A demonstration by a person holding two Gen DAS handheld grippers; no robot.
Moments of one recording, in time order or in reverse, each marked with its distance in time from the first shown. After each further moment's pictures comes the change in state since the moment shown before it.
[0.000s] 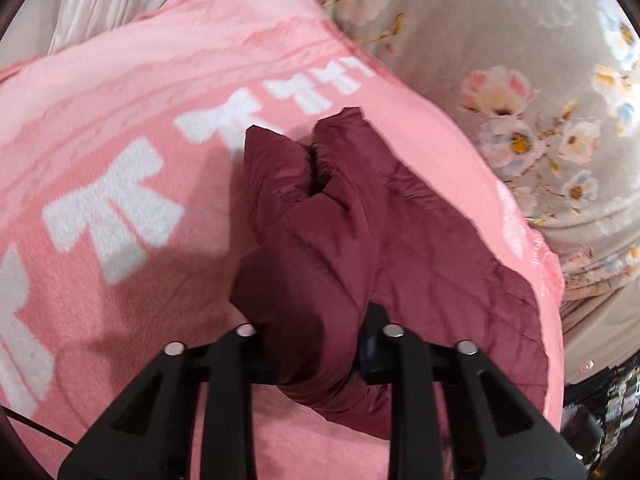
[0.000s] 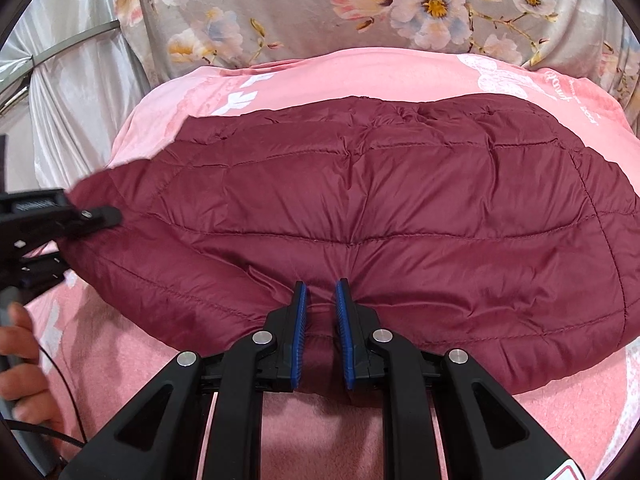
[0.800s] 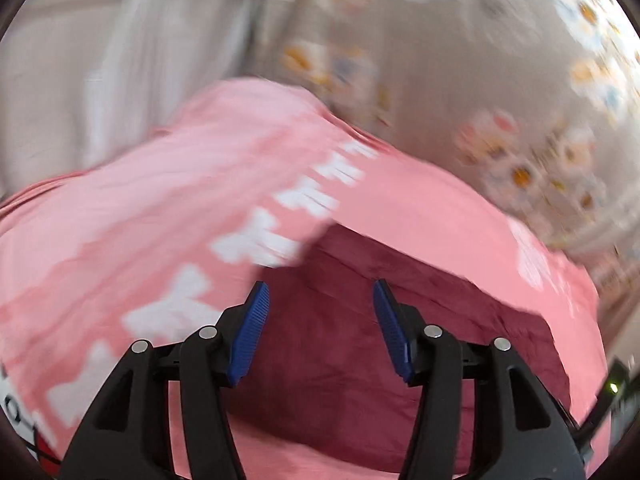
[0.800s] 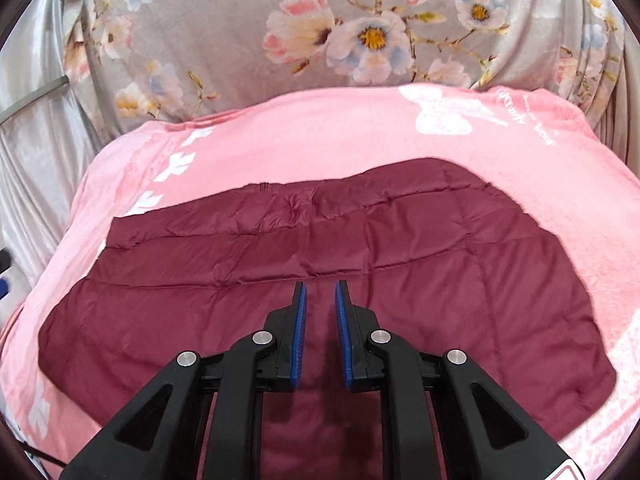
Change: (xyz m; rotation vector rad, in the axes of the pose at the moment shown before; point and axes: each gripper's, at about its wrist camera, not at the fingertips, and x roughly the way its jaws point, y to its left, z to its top) left arm -0.049 -0.062 0.028 0.183 -0.202 0.141; right arm -0.002 -0.067 0.067 0.088 -0.089 -0.107
